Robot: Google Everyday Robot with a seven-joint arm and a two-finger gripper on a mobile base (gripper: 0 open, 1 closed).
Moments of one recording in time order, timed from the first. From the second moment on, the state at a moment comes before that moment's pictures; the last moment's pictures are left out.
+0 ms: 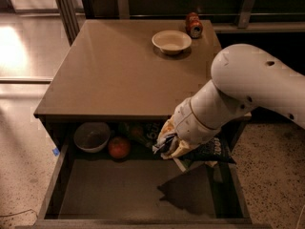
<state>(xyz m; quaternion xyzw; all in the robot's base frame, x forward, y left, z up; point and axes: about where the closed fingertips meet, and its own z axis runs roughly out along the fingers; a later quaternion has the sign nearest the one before) 0.426 -0.039 0.787 -0.81 0.52 0.11 0.23</state>
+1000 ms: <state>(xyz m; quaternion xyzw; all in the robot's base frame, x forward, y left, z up) 0.407 -0.033 0.712 -0.81 0.52 0.17 0.21</state>
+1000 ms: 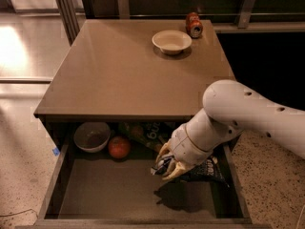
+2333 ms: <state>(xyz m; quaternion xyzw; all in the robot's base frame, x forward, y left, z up) 0.391 -0.017 0.642 -0.81 0.51 0.24 0.19</state>
